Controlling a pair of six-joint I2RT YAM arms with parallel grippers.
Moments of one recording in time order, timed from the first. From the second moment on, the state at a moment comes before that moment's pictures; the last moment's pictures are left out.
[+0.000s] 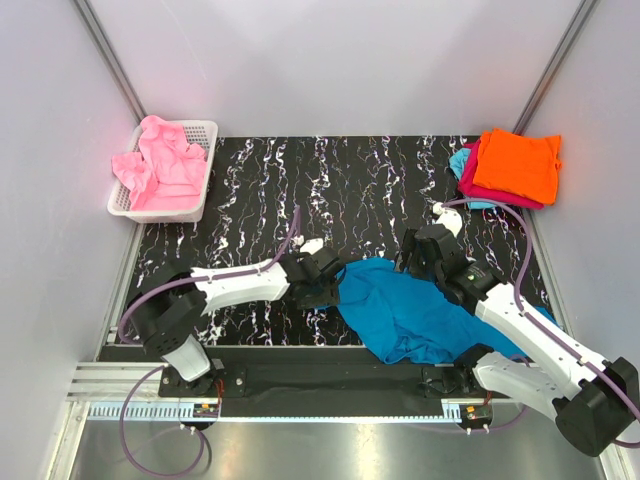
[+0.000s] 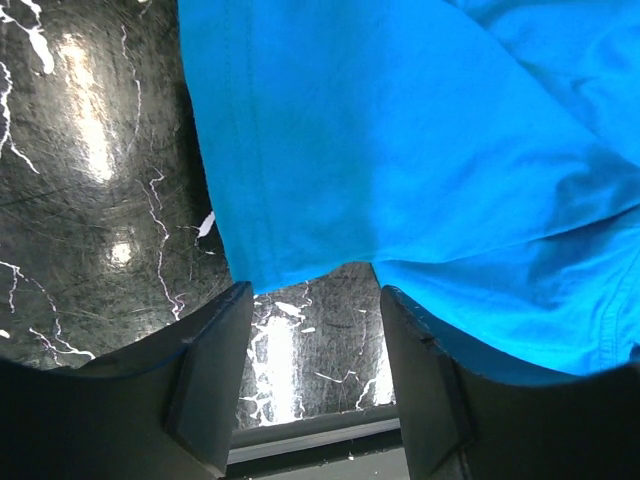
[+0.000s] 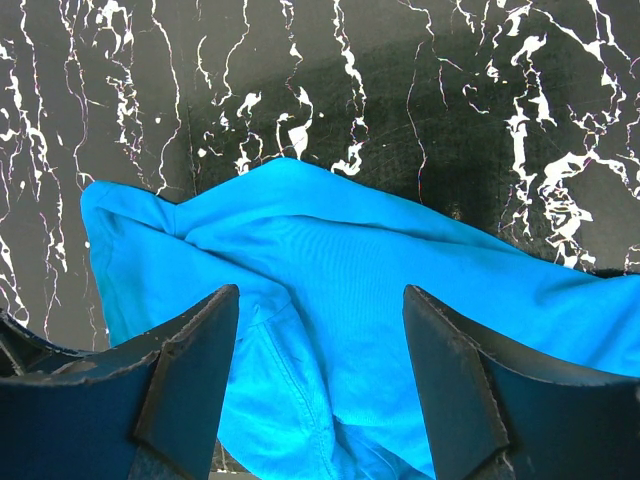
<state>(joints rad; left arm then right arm) -0.98 1.61 0.95 -0.50 -0.17 -1.05 0.58 0.97 0.75 -0.52 0.33 0.67</state>
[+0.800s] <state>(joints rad) -0.98 1.67 0.98 -0.58 -0.24 -1.07 0.58 0.97 0.75 -0.52 0.33 0.68</state>
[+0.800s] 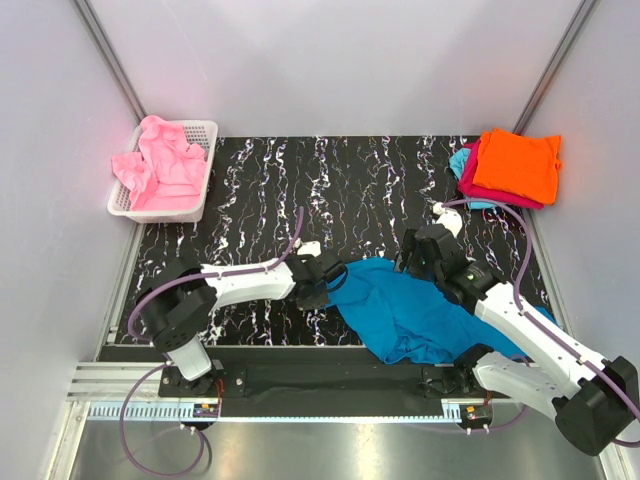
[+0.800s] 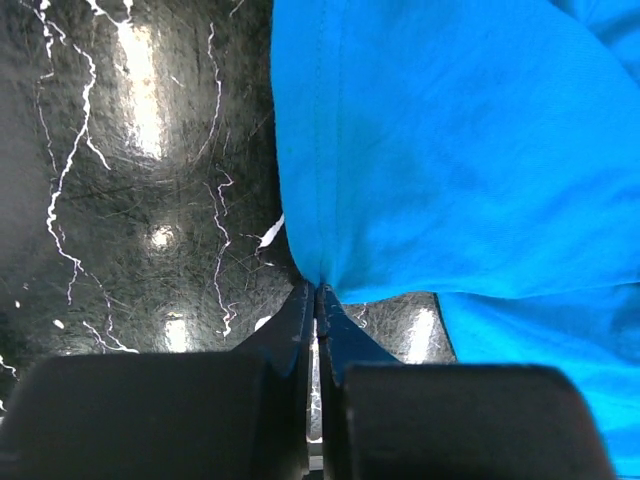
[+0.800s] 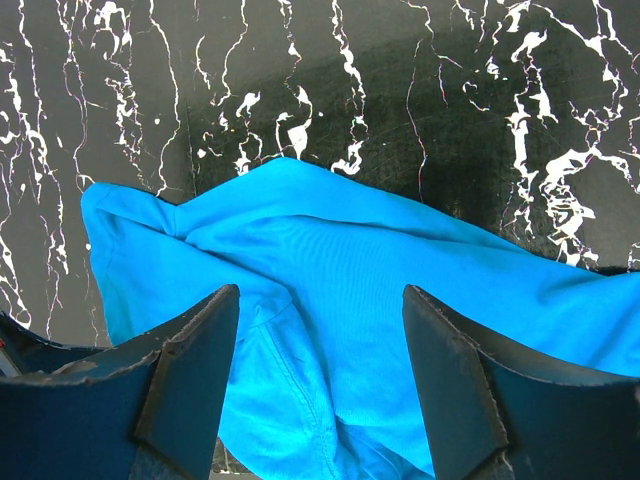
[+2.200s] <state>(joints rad) -0.44 1.26 1.08 -0.82 -0.47 -0.71 0.44 1.41 0.83 -0.49 0.26 0.56</state>
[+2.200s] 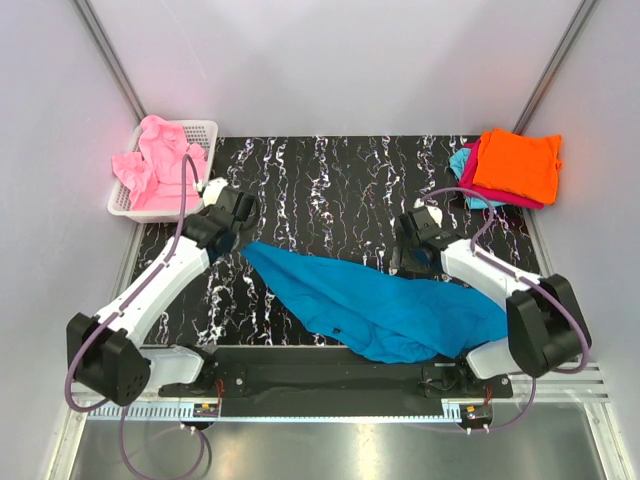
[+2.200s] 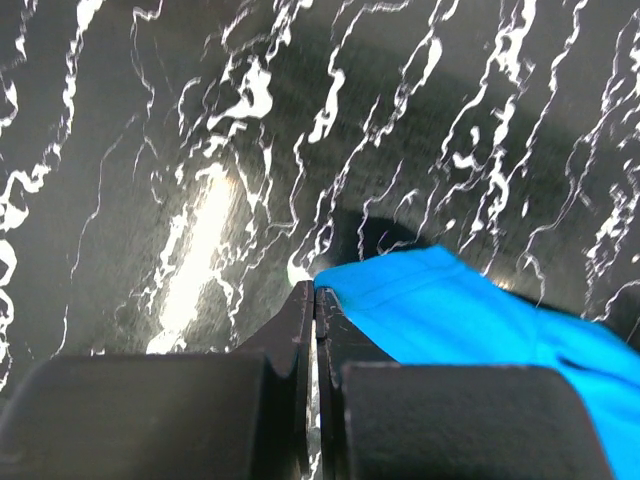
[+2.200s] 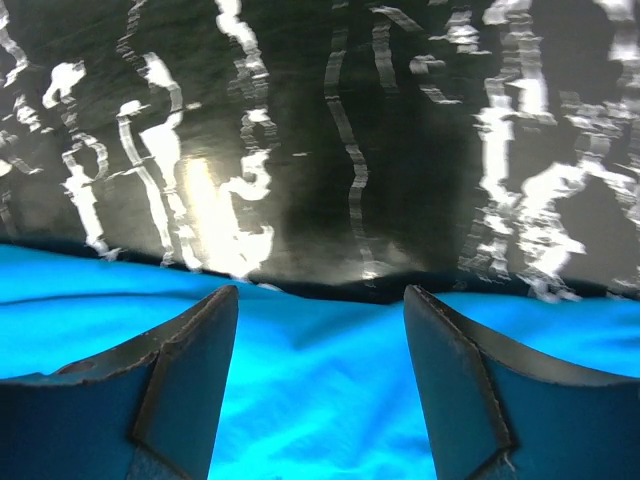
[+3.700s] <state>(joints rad) -0.44 1.16 1.06 -0.85 -0.43 -0.68 0.44 1.29 0.99 -0.56 0.07 0.54</state>
